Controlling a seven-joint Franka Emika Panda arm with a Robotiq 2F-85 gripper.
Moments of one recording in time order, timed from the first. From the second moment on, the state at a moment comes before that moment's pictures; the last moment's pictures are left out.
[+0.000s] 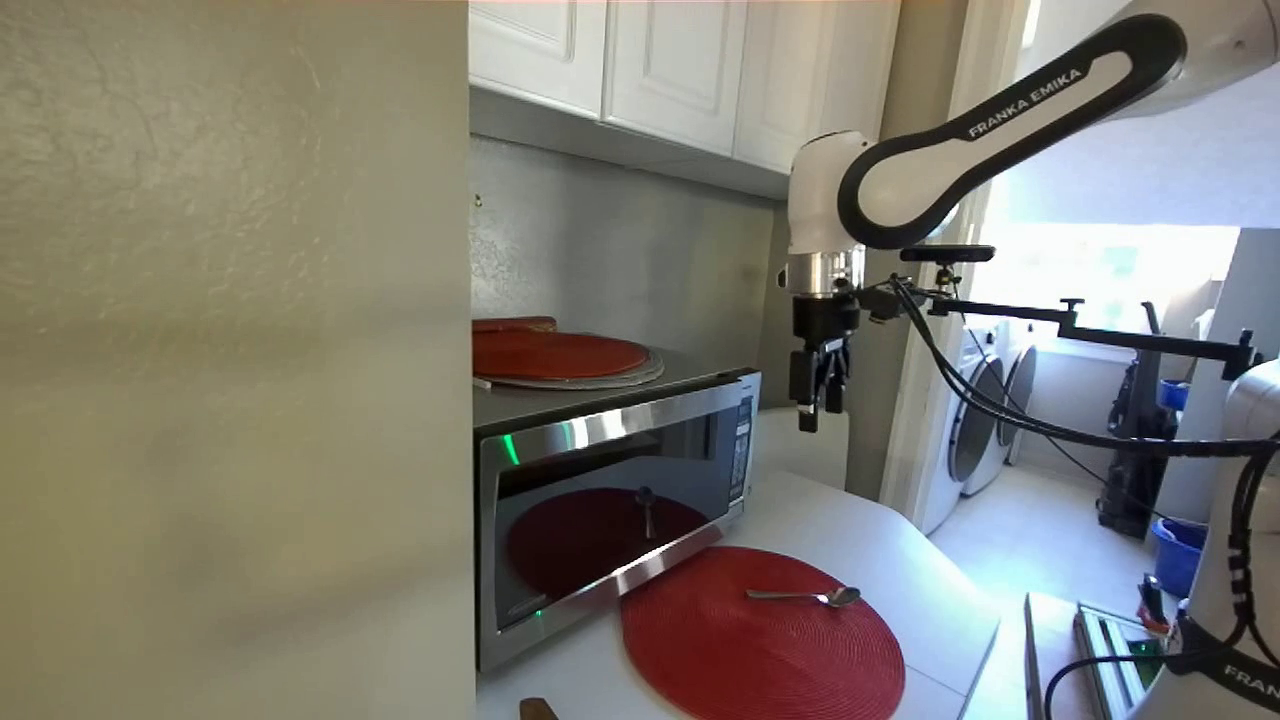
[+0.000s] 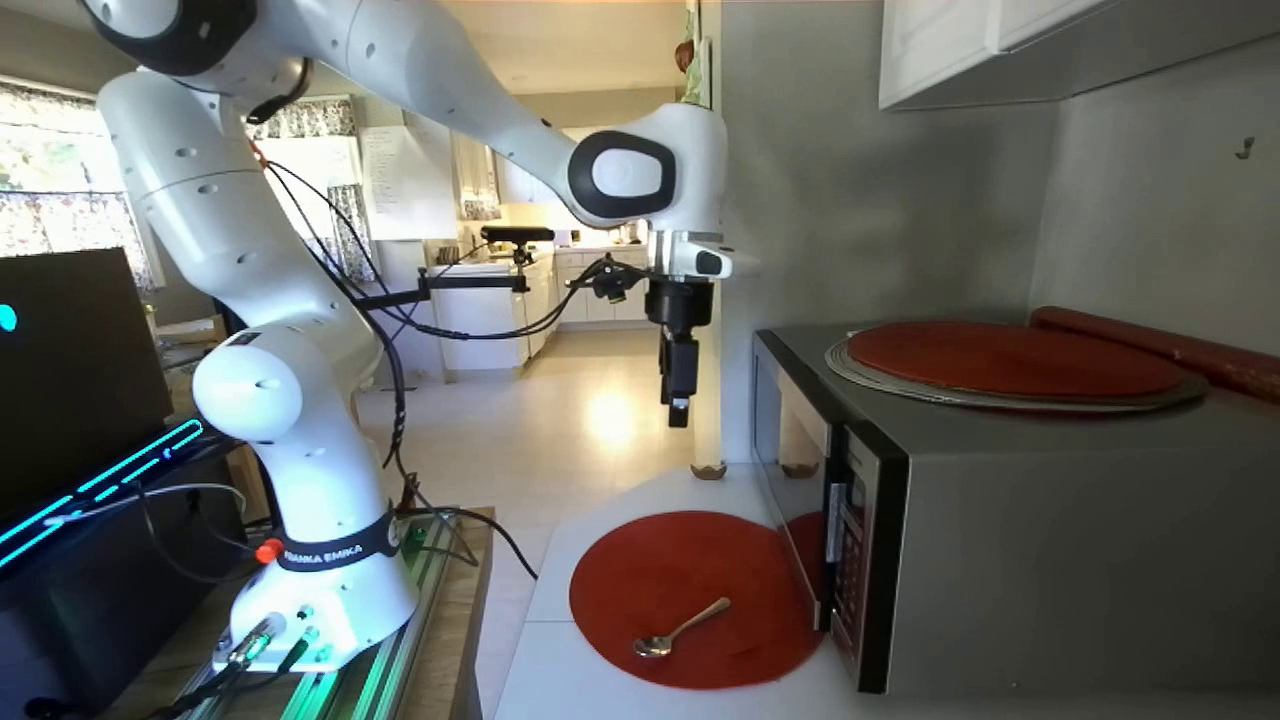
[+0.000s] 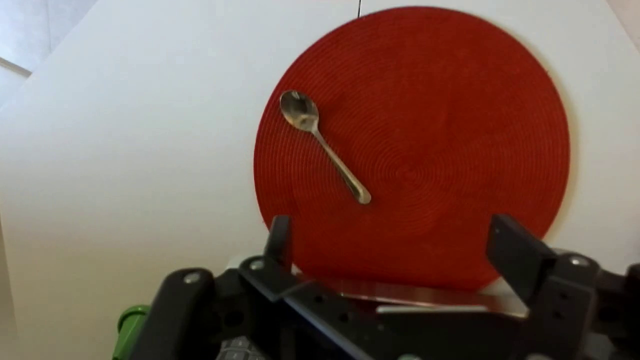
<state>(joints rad) -0.05 -0.30 0.01 -2.45 -0.09 2.06 0.12</state>
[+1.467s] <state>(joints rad) -0.04 -0.18 -0.01 -2.25 -0.08 2.39 0.06</state>
